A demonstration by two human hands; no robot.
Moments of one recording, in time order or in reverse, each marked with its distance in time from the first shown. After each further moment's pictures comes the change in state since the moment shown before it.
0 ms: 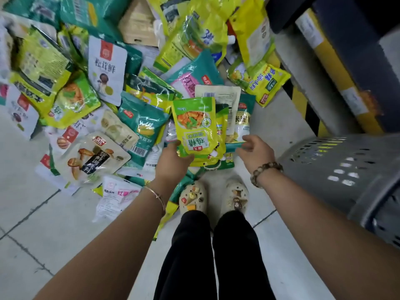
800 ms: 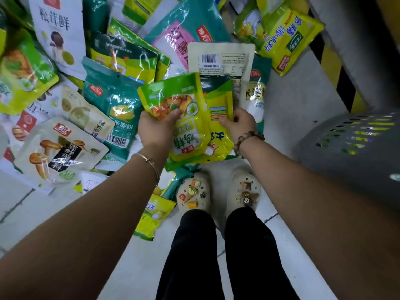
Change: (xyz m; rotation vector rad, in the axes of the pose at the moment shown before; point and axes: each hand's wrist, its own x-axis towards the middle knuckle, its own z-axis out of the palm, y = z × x) left_hand 0.100 -0.021 0.033 -0.443 0.340 -0.159; right_hand 0.103 0.033 0.090 0.139 -0.087 0.045
